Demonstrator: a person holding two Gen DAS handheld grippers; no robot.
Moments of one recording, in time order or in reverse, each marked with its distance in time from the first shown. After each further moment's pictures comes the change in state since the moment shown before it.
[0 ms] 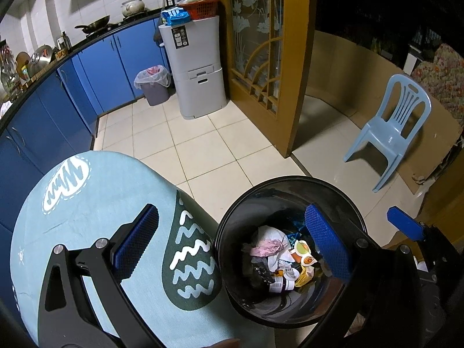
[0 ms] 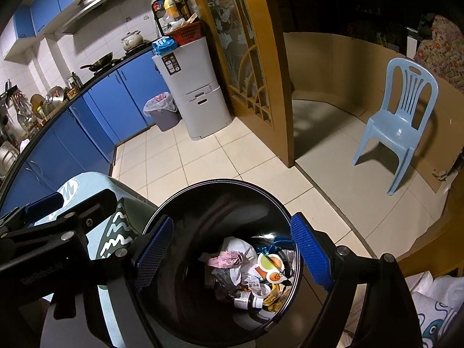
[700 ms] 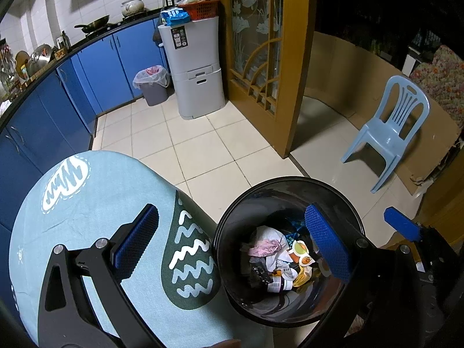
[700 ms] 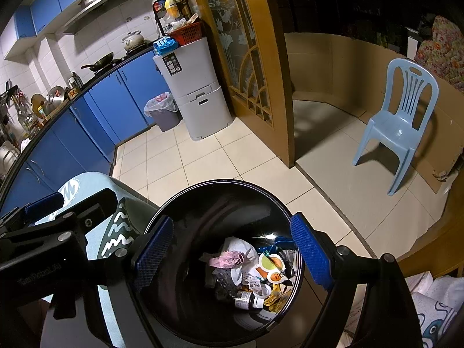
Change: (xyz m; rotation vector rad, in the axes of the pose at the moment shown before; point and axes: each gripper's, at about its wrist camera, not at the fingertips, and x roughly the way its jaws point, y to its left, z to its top) left arm -0.003 -0.003 0.002 -0.007 0.001 -0.009; right arm 0.000 0.000 0.000 -0.001 -0.001 0.001
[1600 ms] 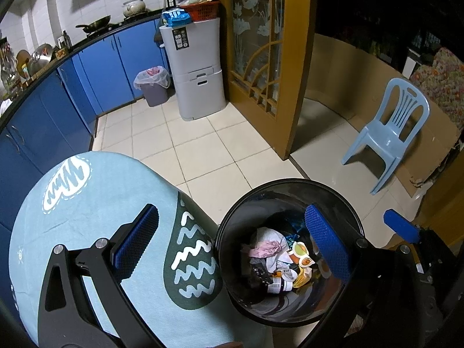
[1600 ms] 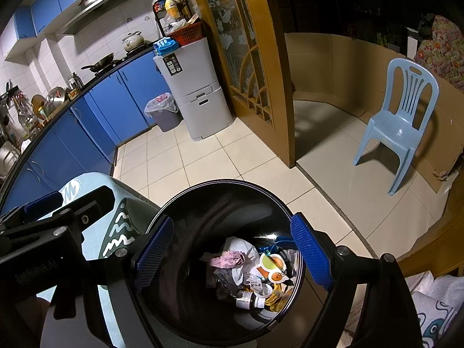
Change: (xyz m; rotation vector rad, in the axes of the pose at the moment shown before) left arm -0.004 0.002 0.003 -0.009 -0.005 -0.005; right arm 0.000 0.000 -0.001 -0.001 -0.002 0.000
